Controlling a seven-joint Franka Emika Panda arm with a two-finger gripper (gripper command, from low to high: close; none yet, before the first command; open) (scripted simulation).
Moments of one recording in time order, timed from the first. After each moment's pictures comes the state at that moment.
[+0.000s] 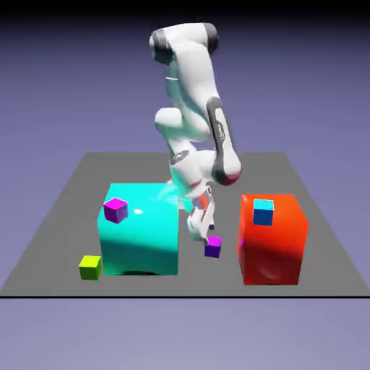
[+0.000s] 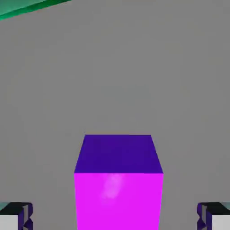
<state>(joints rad) -0.61 0.25 0.87 -2.77 1.26 3.01 1.58</state>
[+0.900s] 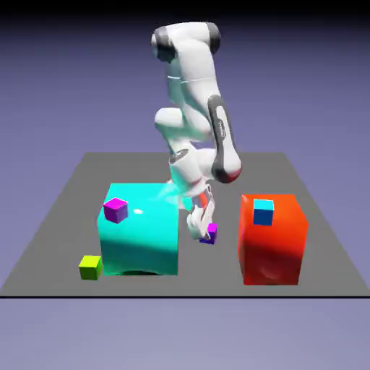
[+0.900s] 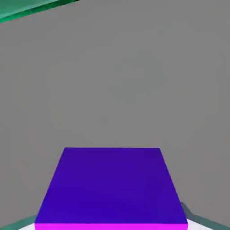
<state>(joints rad) -0.53 0.03 0.79 -2.82 1.21 2.83 1.69</state>
